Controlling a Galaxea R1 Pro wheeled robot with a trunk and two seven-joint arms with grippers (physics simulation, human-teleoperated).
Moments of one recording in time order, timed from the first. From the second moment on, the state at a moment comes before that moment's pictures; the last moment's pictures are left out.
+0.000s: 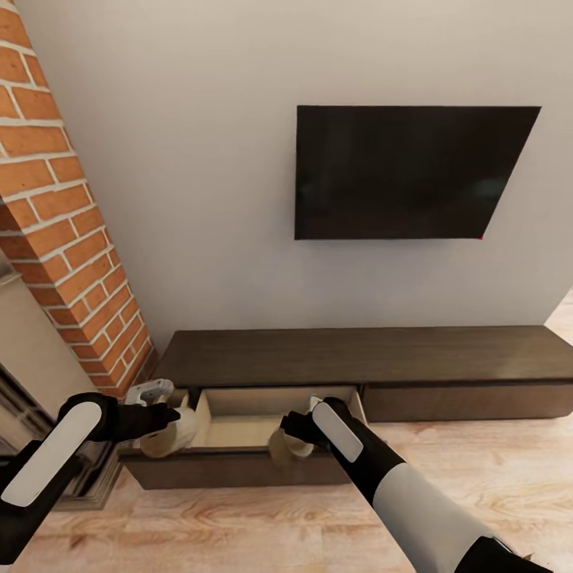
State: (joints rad) left arm -0.47 0.43 -0.26 -1.56 1.39 0.99 0.85; right arm -0.76 0.14 0.57 -0.75 -1.15 0.60 -0.61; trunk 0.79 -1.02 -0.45
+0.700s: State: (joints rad) left arm -0.47 0.43 -0.26 -1.56 1.39 0.99 0.86; right arm -0.76 0.14 0.59 -0.75 -1.15 0.59 -0.61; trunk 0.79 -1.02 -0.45
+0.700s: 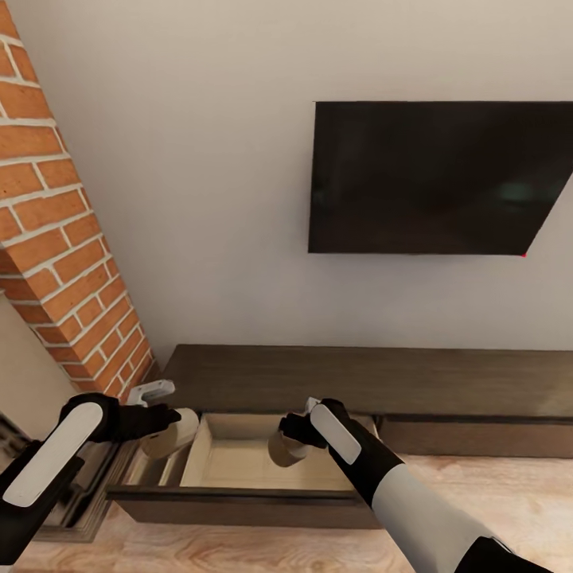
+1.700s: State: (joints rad) left arm -0.47 0.43 -0.27 -1.56 1.39 0.98 0.85; right arm -0.76 0.14 0.59 -0.75 -1.15 0.59 -0.60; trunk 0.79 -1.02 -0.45
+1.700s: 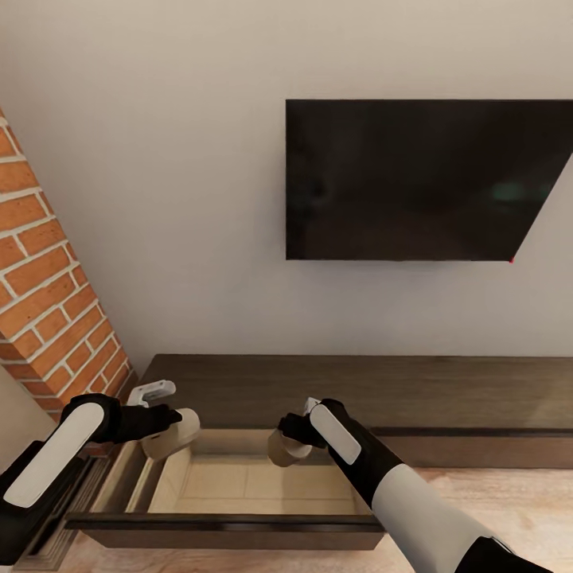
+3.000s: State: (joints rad) left arm -0.47 0.36 -0.29 -1.54 1.36 0.98 0.87; right arm -0.76 0.17 0.66 -0.74 -1.06 0.56 -0.66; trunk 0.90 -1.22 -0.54
